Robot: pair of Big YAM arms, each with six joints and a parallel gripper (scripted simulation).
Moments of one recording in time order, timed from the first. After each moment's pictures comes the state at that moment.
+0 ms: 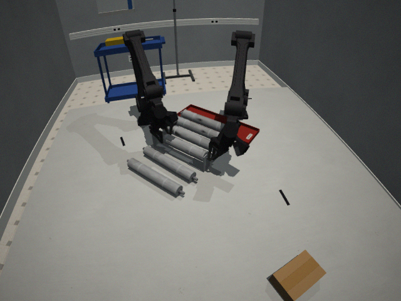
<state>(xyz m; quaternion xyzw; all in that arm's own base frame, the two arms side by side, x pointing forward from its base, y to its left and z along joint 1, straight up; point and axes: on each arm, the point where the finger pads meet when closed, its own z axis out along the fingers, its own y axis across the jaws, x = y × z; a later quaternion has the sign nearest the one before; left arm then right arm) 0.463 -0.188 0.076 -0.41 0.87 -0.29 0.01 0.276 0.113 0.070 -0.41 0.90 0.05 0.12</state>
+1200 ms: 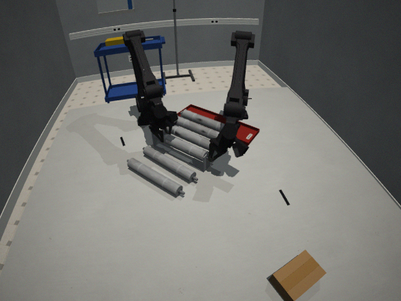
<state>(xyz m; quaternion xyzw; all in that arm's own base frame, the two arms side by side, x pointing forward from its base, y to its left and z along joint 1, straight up) 0.465 -0.191 0.071 -0.41 0.87 -0.28 0.00 0.277 0.113 0.071 -0.41 0.90 0.05 0.12</state>
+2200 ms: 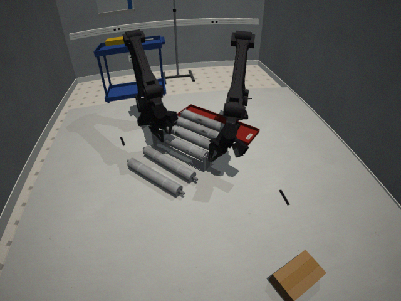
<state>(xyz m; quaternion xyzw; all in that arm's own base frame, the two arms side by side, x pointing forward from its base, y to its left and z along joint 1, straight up) 0.465 -0.191 0.071 -0.41 0.87 -0.28 0.00 0.277 0.113 0.072 -0.41 0.90 0.05 0.12</state>
